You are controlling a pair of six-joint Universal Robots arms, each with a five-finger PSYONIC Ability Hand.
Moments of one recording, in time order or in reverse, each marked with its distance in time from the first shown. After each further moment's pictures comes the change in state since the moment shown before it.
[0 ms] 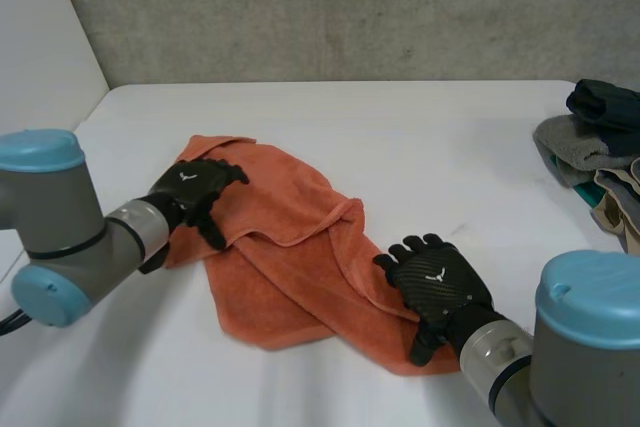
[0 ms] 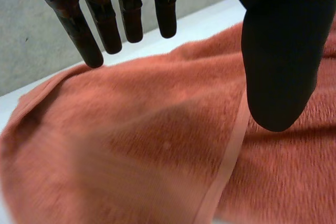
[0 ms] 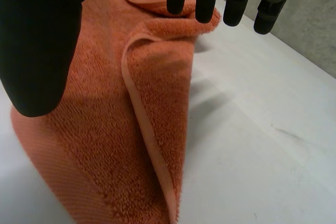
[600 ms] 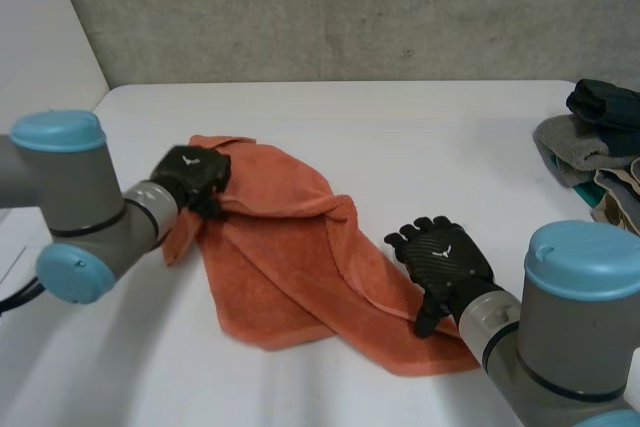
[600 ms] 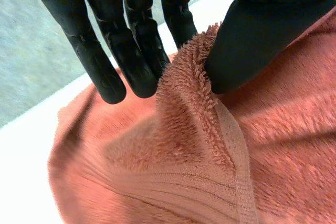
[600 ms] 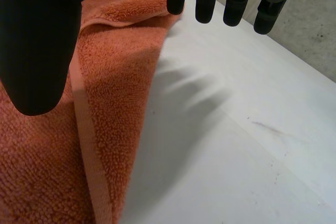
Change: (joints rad) left arm -0.041 -0.040 0.146 -0.072 -0.139 0.127; right arm -0.050 0.092 -0.107 0.005 0.005 0.008; left_hand 0.808 0.843 0.837 0.846 0.797; right_hand 0.000 0.000 0.000 0.000 0.000
